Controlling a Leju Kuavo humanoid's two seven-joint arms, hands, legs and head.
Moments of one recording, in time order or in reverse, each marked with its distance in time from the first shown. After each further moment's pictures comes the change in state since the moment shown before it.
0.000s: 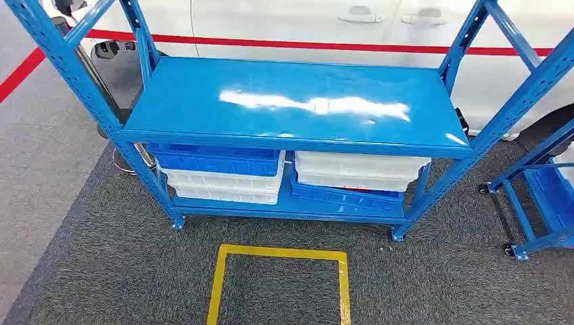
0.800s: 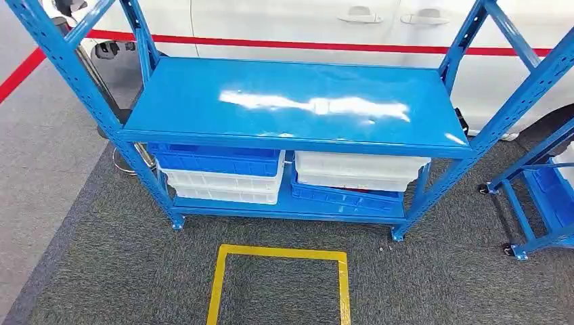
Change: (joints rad) left arm 0.166 0.131 -0.692 -0.116 0.787 -0.096 0.085; right arm 0.129 -0.046 -0.101 -0.141 -0.168 0.119 0.026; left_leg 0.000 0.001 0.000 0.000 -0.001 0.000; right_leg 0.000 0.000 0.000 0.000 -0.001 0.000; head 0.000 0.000
